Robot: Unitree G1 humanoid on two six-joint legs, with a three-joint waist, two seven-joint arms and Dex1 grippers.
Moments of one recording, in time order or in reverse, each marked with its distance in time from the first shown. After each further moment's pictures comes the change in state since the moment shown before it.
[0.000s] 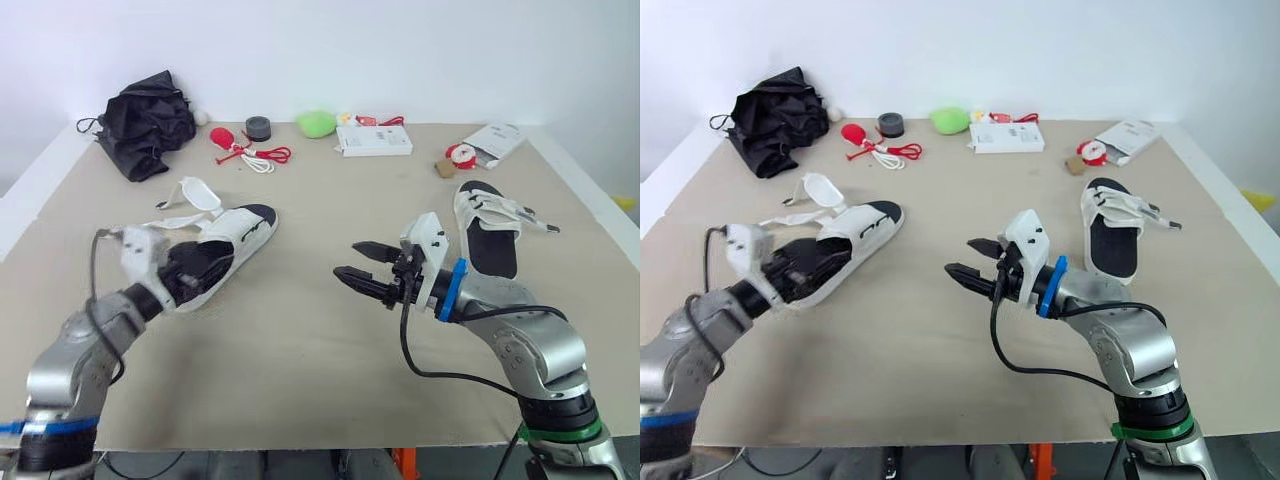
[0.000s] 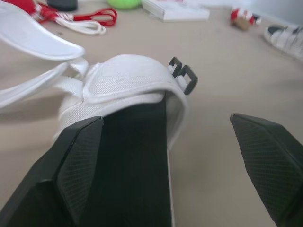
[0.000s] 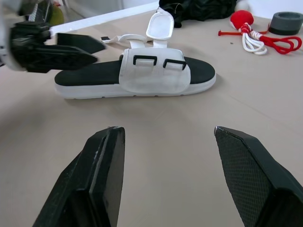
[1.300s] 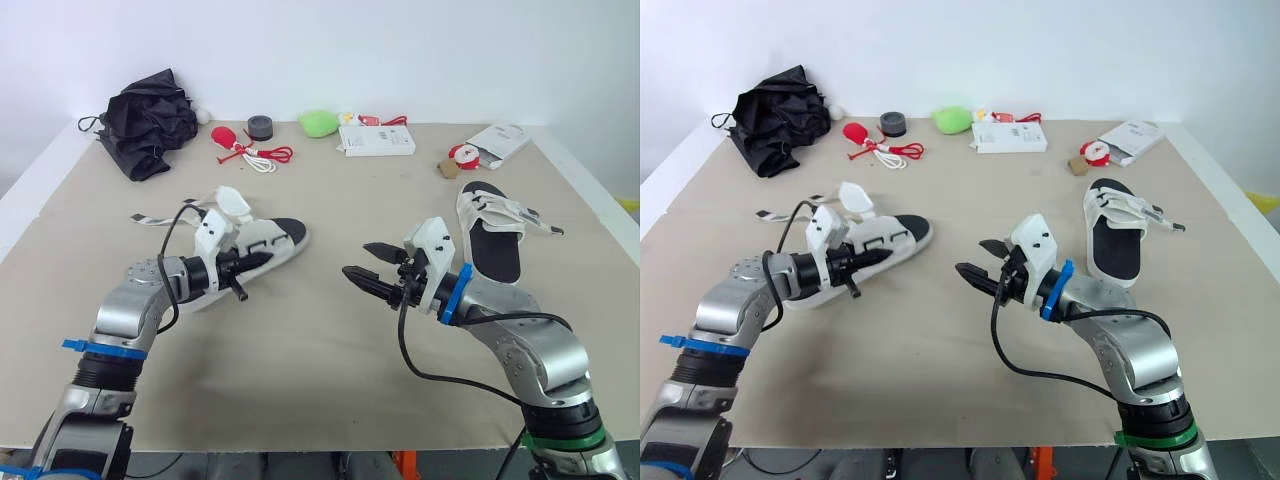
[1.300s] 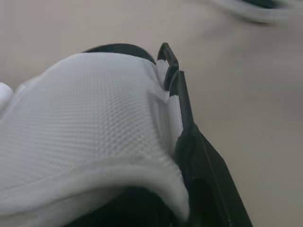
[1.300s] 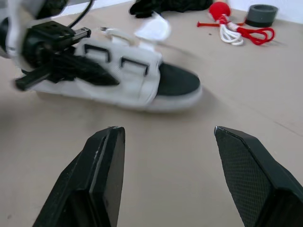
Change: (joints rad) left arm -0.271 0.041 -0.305 0.256 0.189 -0.153 -0.558; right arm 0.039 -0.051 -0.044 -0.002 -0.024 -0.020 -0.010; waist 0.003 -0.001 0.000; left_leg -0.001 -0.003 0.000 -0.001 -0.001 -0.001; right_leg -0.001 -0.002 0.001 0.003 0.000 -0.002
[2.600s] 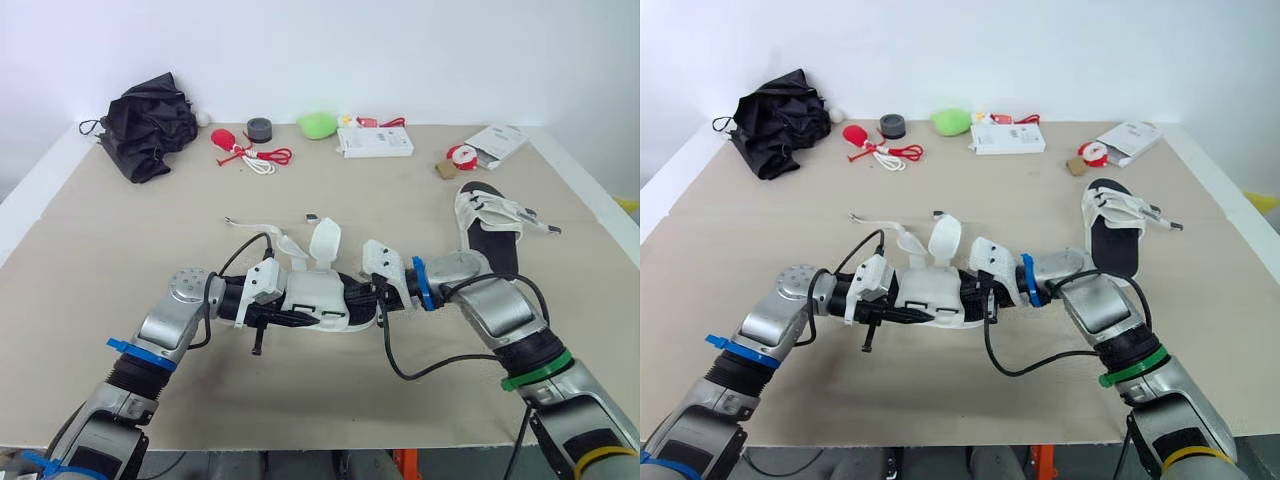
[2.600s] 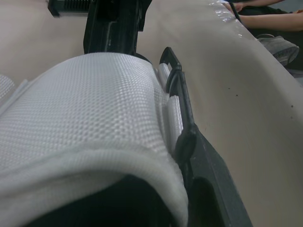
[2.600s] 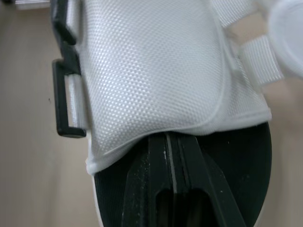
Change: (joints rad) left arm -0.044 -0.105 -0.173 0.131 0.120 -0.208 -0.262; right arm -0.331 -0.064 0.435 0.470 -0.325 -0.241 0.489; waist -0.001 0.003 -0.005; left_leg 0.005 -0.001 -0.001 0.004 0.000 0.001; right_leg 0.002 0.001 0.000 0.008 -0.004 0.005
